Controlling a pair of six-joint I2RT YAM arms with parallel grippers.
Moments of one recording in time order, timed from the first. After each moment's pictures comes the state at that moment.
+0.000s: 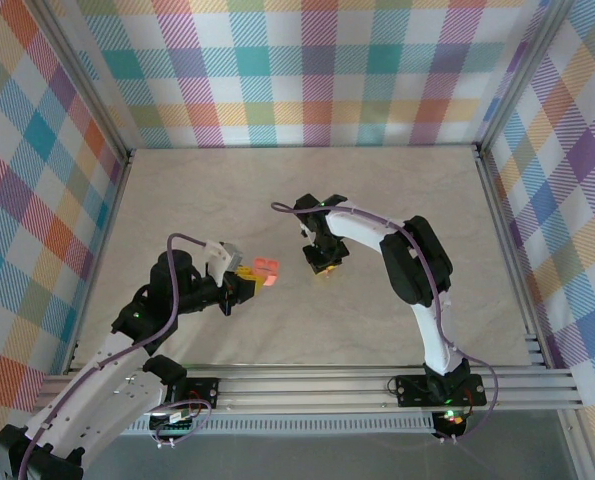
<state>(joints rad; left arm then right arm) -0.50 0.67 0.56 -0.30 0.51 -0.09 0.69 2.15 1.63 -1.03 -0.03 0.24</state>
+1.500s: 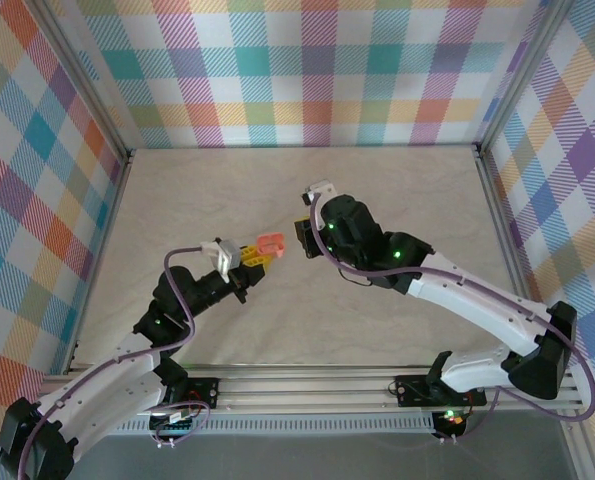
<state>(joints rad) -0.61 0.72 0.36 0.39 0.29 -0.10 0.98 1.30 1.27 -0.45 0.26 0.30</state>
